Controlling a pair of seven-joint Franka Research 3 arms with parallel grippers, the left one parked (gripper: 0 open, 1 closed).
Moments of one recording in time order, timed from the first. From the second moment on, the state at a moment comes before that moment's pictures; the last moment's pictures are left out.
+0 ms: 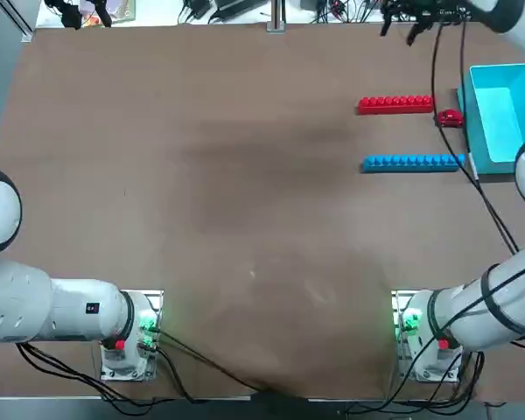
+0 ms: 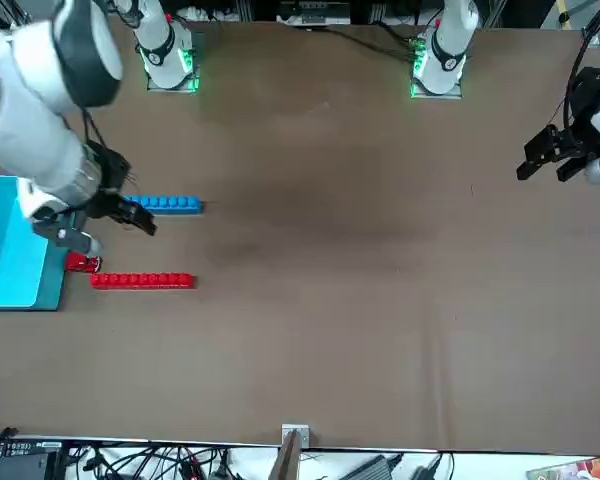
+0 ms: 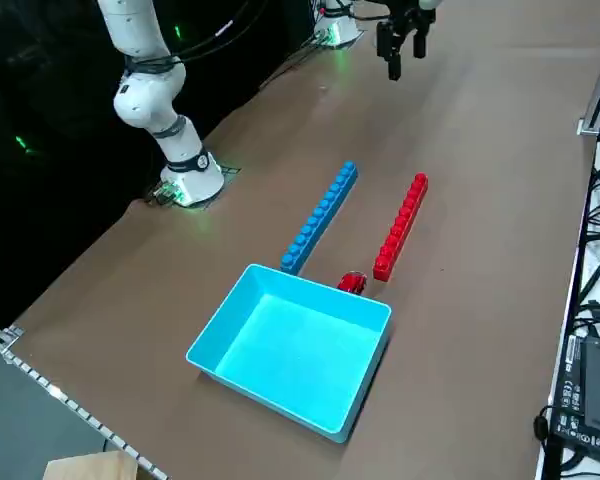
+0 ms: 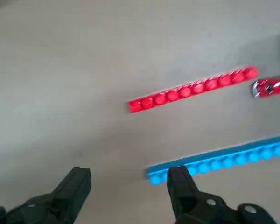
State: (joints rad) arm 0.30 0.22 -0.09 -1.57 0.08 1.80 0.51
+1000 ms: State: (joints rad) arm 0.12 0.05 -0.09 -1.57 0.06 1.67 0.05
